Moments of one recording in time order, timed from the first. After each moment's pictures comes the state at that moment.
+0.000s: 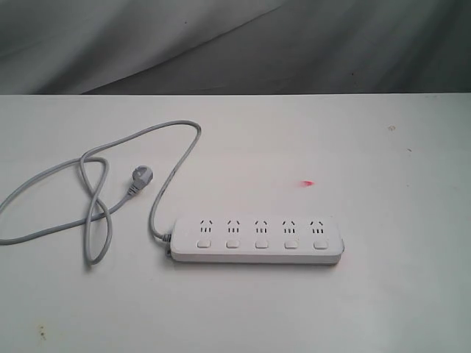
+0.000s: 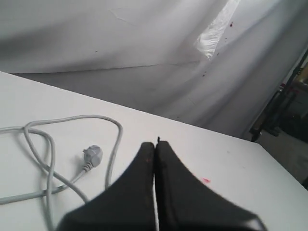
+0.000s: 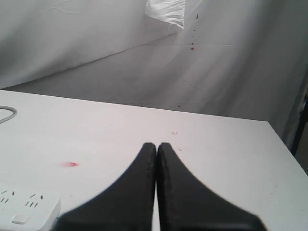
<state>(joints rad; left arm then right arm) -0.17 0.12 -0.06 -0.55 0.11 0.09 -0.13 0.11 -0.07 0.20 0.16 -0.30</state>
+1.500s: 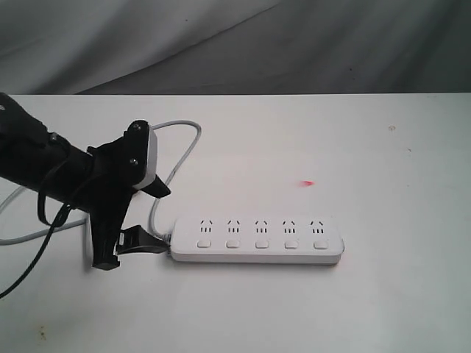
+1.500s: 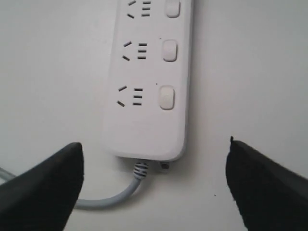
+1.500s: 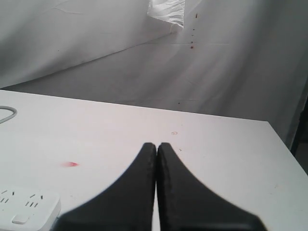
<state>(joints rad) -0.17 1.71 -0.91 -0.87 0.68 1.88 -0.13 0.11 -0.07 0.20 0.16 -0.30</state>
